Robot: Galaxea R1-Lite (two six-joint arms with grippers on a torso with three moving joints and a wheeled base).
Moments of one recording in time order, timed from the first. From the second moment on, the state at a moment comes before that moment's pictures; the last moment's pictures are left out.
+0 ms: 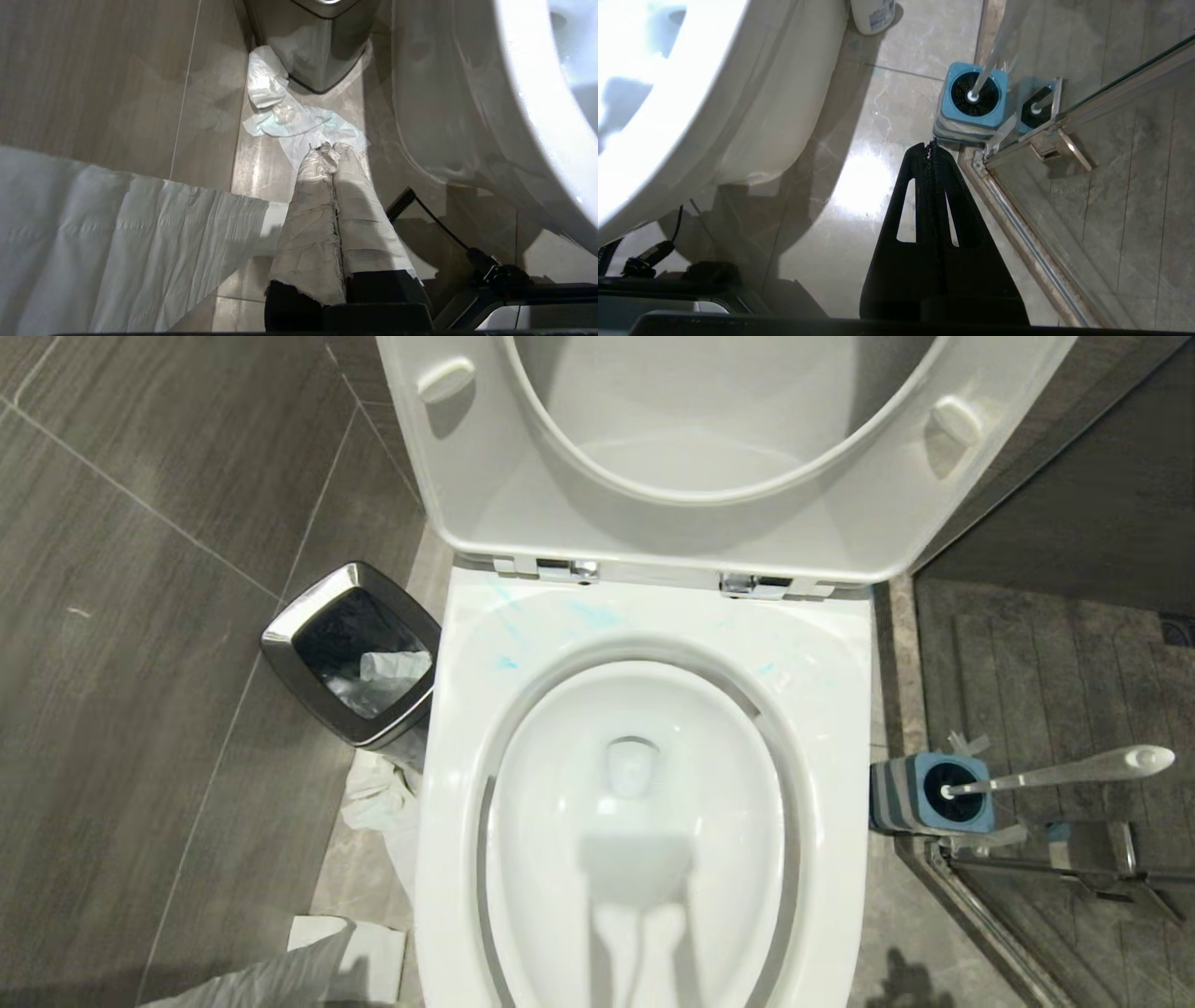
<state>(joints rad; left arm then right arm) 0.01 0.00 0.00 -0.01 -0.01 0.02 0.00 0.00 0.00 -0.03 0.00 -0.01</state>
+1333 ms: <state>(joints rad) 0.01 0.00 0.00 -0.01 -0.01 0.01 0.00 0.00 0.00 -0.03 0.00 -0.01</state>
